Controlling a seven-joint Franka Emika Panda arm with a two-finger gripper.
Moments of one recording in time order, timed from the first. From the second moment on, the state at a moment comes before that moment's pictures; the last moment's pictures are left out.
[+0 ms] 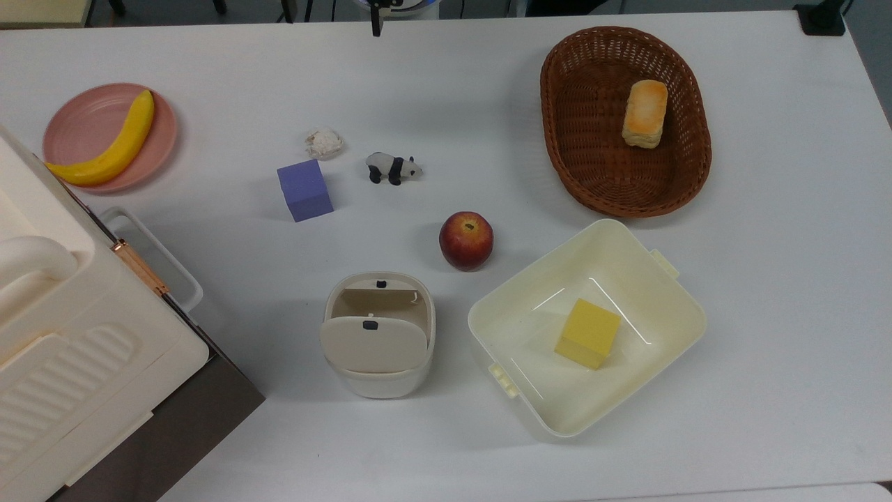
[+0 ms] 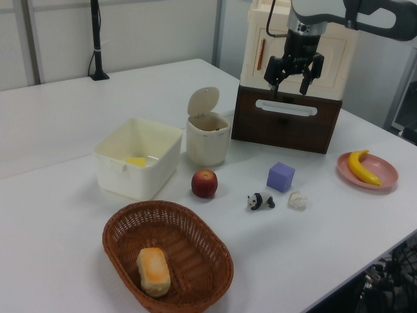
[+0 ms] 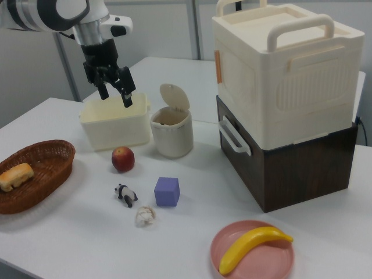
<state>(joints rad) 0.01 -0.03 -0.03 -1.62 -0.03 1.66 0.14</state>
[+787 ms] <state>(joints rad) 0.02 -0.03 -0.04 -1.62 -0.03 1.65 0.14</state>
